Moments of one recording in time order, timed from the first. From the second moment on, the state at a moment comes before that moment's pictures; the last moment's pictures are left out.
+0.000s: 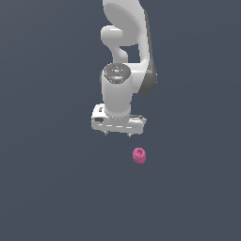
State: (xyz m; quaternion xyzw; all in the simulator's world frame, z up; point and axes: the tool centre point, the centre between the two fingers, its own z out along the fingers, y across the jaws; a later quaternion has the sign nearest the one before) arm 0.020 -0.012 0.158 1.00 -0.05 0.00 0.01
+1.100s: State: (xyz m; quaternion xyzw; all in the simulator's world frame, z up) arm 0.067 0.082 0.112 0.98 -0.19 0.00 0.00
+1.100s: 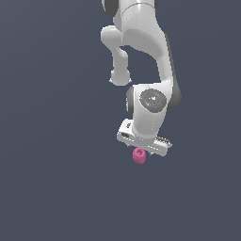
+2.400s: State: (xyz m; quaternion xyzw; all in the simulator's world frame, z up) arm 0.070 0.090 0.058 0.98 -0.20 0.00 0.00
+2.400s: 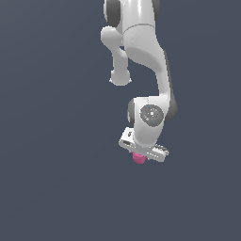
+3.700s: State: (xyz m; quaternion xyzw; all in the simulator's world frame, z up) arm 0.042 0.053 0.068 0.98 -0.20 0.00 0.00
